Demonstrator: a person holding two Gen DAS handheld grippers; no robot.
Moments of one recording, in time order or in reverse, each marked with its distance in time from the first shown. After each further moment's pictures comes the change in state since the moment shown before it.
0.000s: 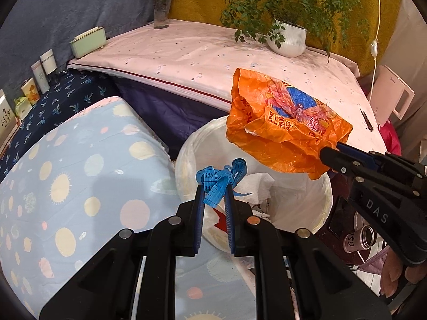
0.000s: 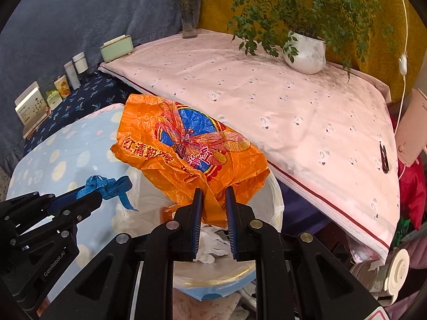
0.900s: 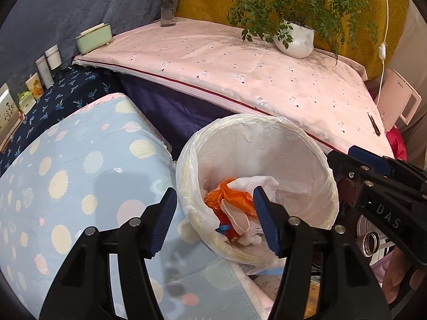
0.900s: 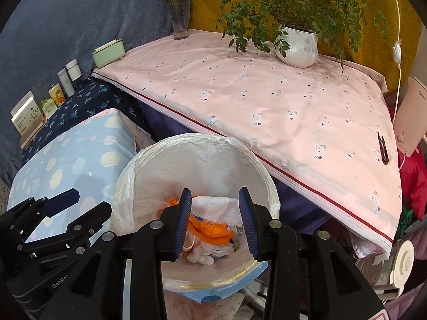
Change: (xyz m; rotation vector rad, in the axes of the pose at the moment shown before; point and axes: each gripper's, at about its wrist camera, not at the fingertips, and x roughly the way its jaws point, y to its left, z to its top) left arm 0.010 0.002 0.000 -0.034 -0.005 0.034; right arm 0.005 -0.009 0.000 0.049 0.001 -0.002
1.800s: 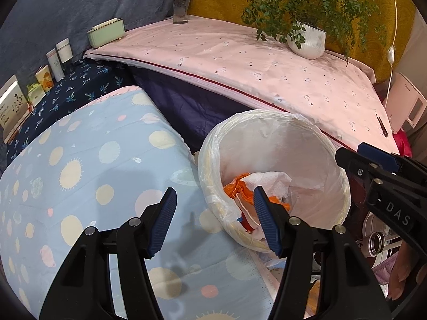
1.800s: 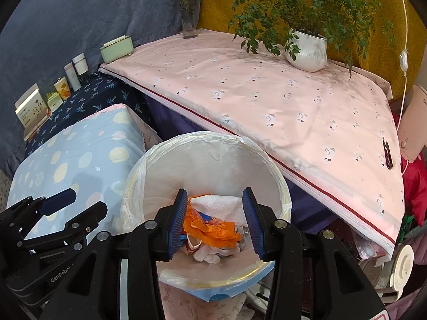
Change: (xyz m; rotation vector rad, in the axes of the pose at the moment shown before) left arm -0.005 0.023 -0.011 -0.033 0.006 0.038; right arm -0.002 0.016 -0.004 -0.041 0.000 0.016
